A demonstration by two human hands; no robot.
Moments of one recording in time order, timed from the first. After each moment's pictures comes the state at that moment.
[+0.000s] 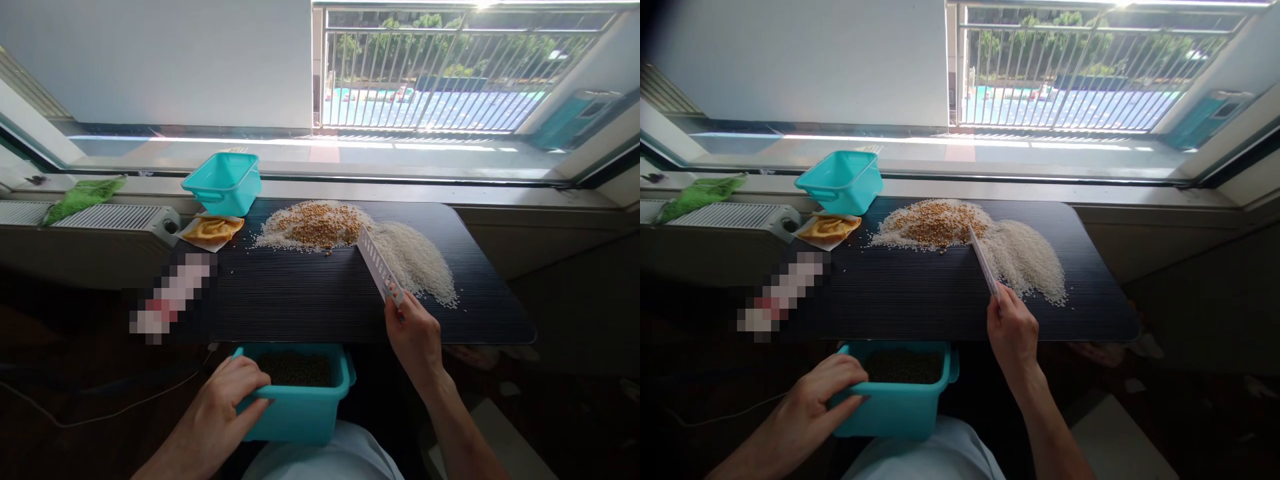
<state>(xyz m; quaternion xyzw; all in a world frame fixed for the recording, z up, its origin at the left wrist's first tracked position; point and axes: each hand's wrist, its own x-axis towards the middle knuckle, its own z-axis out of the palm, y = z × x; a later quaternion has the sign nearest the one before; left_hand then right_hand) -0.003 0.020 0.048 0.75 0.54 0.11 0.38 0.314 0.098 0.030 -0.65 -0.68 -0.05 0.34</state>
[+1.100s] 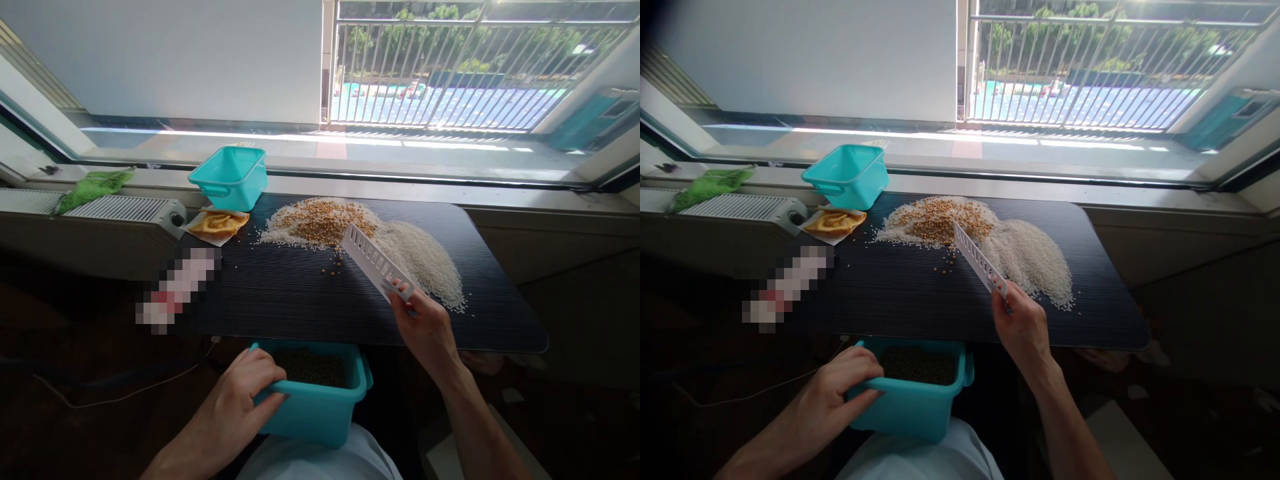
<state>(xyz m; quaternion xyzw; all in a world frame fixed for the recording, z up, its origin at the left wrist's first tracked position) 0.022 0.024 0.058 0.74 0.53 0.14 0.39 0.324 0.112 0.046 -0.61 -0.69 0.08 0.38</state>
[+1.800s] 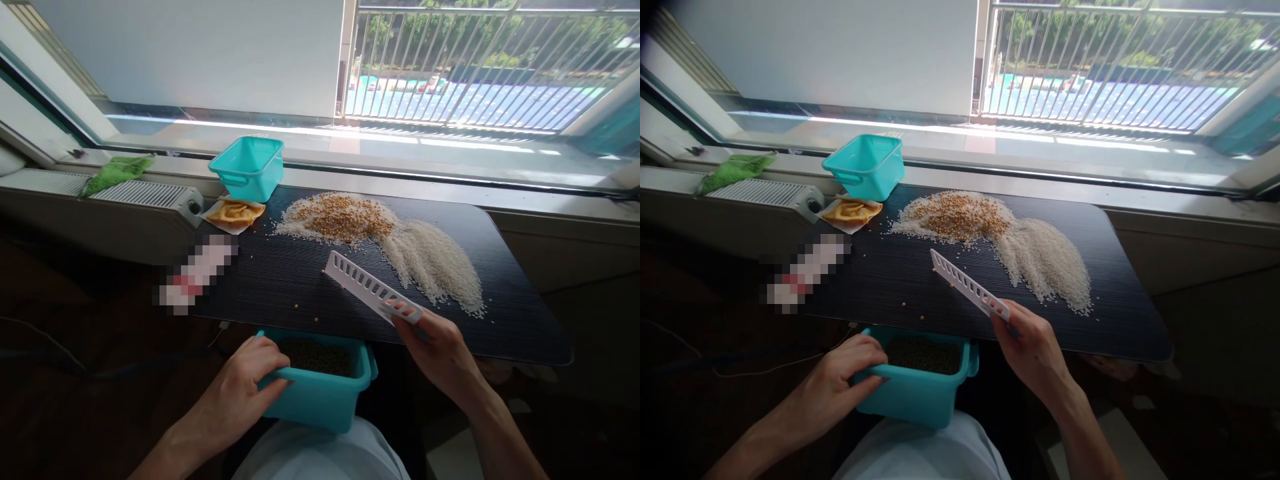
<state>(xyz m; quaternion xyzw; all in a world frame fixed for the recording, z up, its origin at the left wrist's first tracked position) 0.008 0.022 0.055 0.73 0.53 0.18 0.39 0.323 0.092 0.053 -0.49 -0.76 0.21 0.37</state>
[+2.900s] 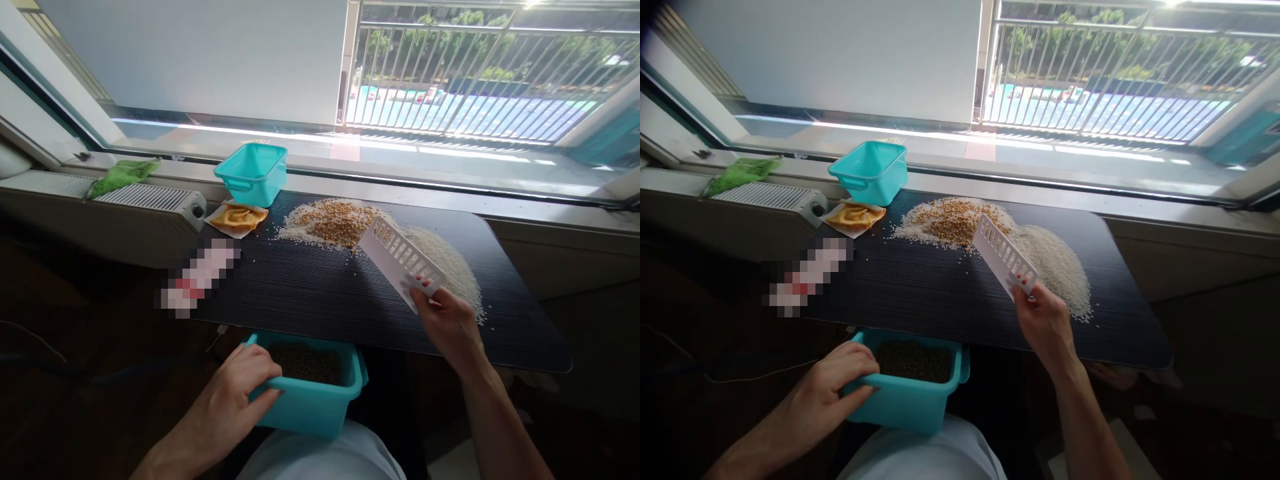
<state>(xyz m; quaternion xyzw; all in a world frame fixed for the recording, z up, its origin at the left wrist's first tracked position) -0.001 0.015 0.054 0.75 0.54 0.16 0.35 0.332 0.129 0.052 -0.68 -0.61 0.16 0.36</state>
